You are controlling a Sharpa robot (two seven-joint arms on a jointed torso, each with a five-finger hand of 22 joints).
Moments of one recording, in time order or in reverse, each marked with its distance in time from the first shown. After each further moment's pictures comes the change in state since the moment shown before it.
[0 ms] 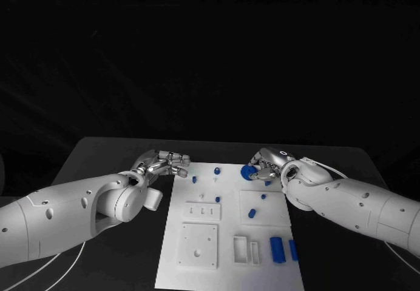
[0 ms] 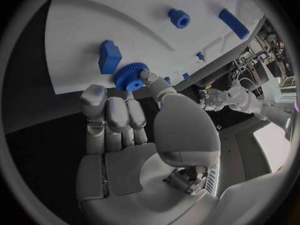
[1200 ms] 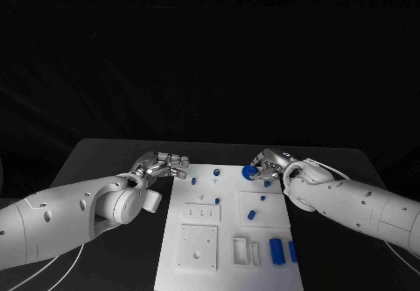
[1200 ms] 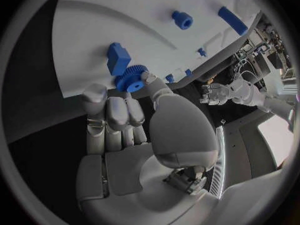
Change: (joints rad) left arm 0.000 0.000 0.000 0.002 0.001 -0.002 0.001; left_hand 0.000 0.000 0.000 0.000 0.000 0.000 0.000 0.000 0.000 0.000 0.000 0.000 0.000 0.000 0.000 0.000 0.000 0.000 0.000 0.000 0.000 0.000; right arm 0.003 -0.007 -0.002 -0.024 0.084 0.006 0.022; right_hand 0.039 -0.012 -0.152 0.073 -0.075 -0.107 0.021 0.007 0.002 -0.020 0.012 -0.008 -0.009 -0.009 0.017 -0.004 -0.016 0.001 0.004 0.011 -0.037 0.000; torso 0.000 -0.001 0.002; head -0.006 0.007
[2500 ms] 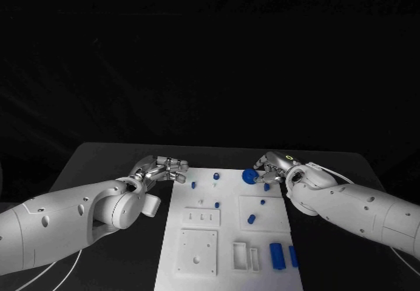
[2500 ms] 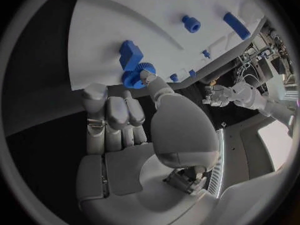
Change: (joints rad) left arm 0.000 -0.006 0.000 0.006 0.001 -0.002 0.001; left_hand 0.000 0.000 0.000 0.000 0.000 0.004 0.003 0.000 0.000 0.000 0.000 0.000 0.000 0.000 0.000 0.000 0.000 0.000 0.000 0.000 0.006 -0.003; right arm 0.000 -0.017 -0.001 0.009 -0.035 -0.021 -0.022; right_hand -0.014 -0.014 0.042 -0.034 0.035 0.005 0.001 0.000 -0.001 -0.007 0.000 -0.011 -0.010 -0.004 -0.004 -0.004 -0.013 0.000 0.000 -0.007 -0.024 0.000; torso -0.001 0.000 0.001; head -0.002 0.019
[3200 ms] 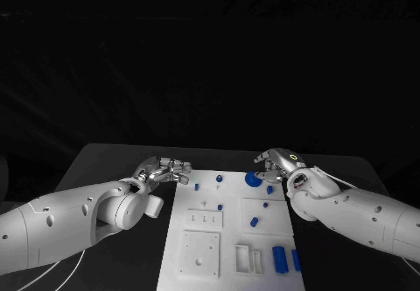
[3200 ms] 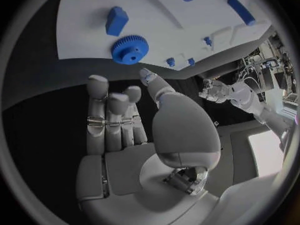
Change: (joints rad) left arm 0.000 -0.007 0.000 0.006 0.000 -0.001 0.000; left_hand 0.000 0.000 0.000 0.000 0.000 0.000 0.000 0.000 0.000 0.000 0.000 0.000 0.000 0.000 0.000 0.000 0.001 0.000 0.000 0.000 0.000 -0.002; right arm -0.001 -0.027 -0.002 0.088 -0.091 -0.161 -0.065; right_hand -0.016 -0.016 0.070 -0.025 -0.043 0.048 -0.010 0.000 0.000 -0.047 -0.011 -0.231 -0.193 -0.023 -0.016 -0.055 -0.190 0.000 -0.001 -0.015 -0.192 -0.009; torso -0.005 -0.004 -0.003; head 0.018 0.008
